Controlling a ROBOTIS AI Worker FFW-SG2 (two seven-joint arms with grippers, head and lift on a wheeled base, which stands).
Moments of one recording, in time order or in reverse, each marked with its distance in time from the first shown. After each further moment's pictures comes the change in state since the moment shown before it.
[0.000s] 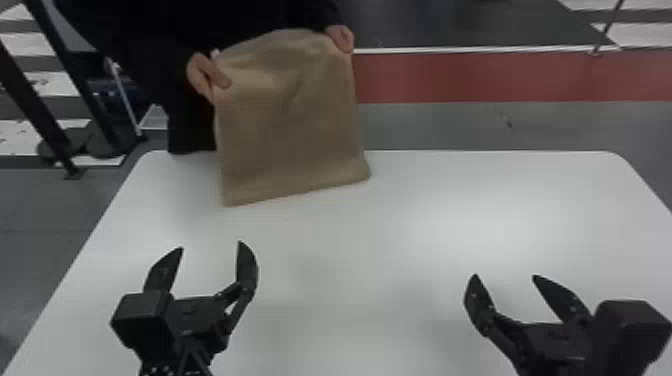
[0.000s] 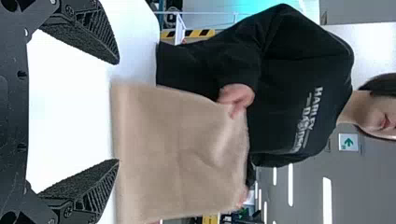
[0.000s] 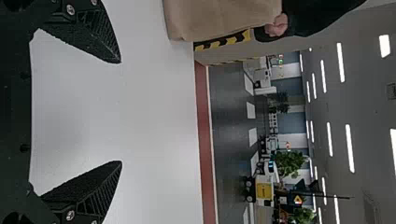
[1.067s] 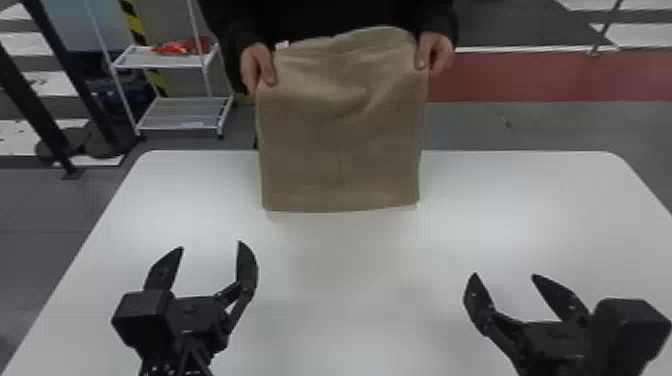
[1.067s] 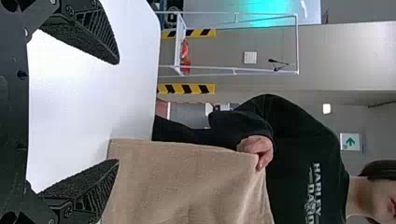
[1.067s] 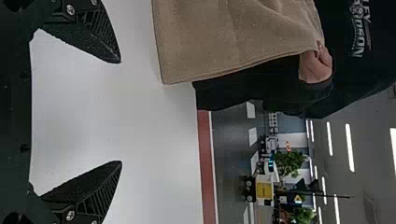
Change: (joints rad) left arm -0.006 0.001 -0.002 0.003 0.000 0.006 0.000; right arm -0.005 -0.001 -0.003 0.005 -0.004 0.000 0.000
